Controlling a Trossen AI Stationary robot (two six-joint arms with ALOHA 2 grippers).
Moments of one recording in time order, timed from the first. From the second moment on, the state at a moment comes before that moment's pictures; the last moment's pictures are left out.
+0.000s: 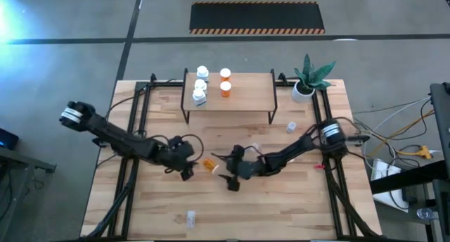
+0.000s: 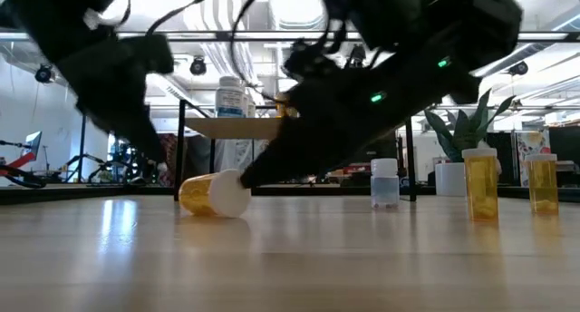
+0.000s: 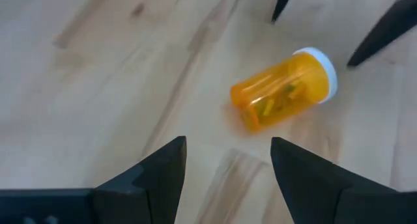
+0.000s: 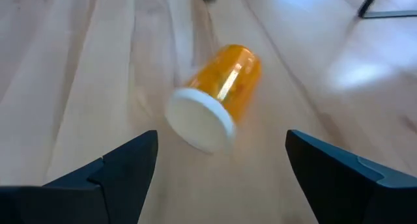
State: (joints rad) left arm -0.35 1.27 0.57 -0.22 -0.40 -0.67; right arm 0.28 2.05 1.00 0.50 0.38 0.19
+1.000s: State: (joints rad) left arm -0.41 1.41 0.50 0.27 -0.48 0.10; right arm 0.27 2.08 1.35 -0.09 0.31 0.23
